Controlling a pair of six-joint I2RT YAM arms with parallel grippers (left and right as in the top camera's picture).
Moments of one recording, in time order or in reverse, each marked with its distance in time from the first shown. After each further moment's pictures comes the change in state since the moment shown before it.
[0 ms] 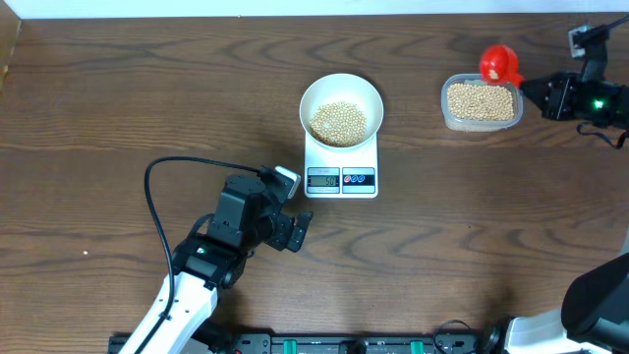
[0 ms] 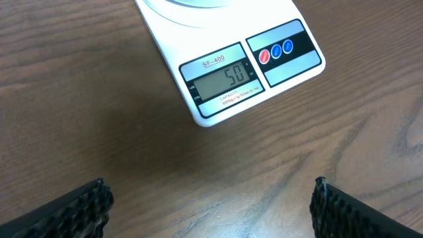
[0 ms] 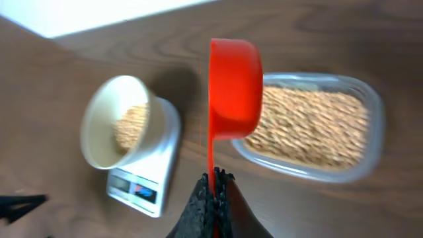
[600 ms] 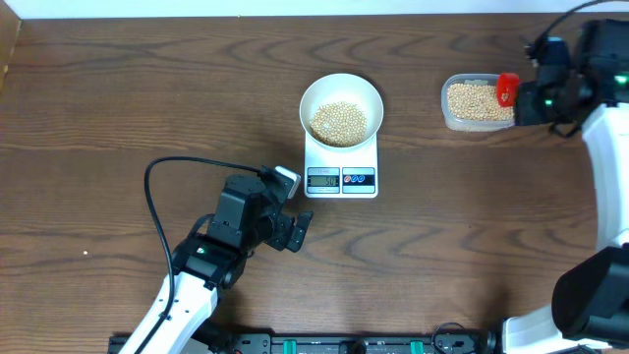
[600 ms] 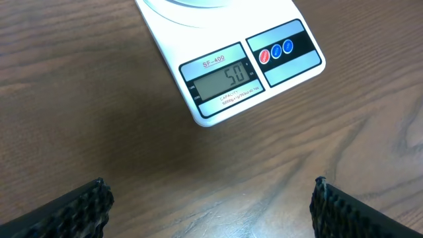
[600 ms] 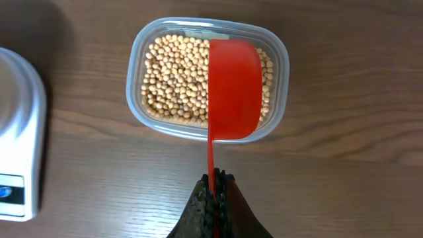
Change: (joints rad) left arm 0.000 0.000 0.000 0.000 0.000 0.000; right arm 0.229 0.021 0.000 -0.017 0.639 0.000
